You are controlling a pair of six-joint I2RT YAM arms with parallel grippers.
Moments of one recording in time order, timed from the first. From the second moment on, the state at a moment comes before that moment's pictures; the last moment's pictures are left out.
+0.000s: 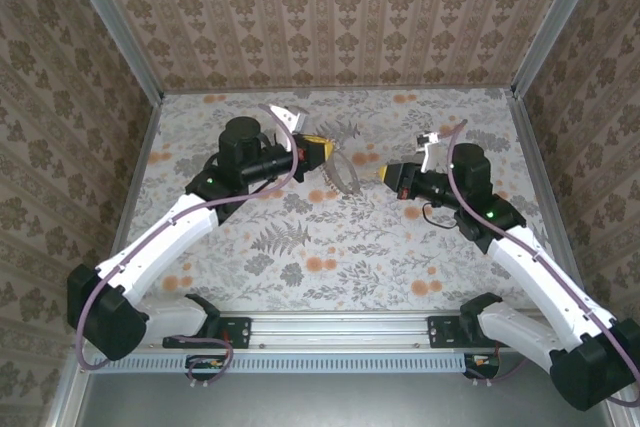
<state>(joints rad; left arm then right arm) -0.65 1.24 1.07 -0.04 0.51 -0.30 0.35 0.95 0.81 -0.16 -0.49 0.60</state>
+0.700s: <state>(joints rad) -0.76 1.35 1.27 -0.08 0.60 -0.20 0.35 0.86 0.84 0.12 -0.55 0.53</state>
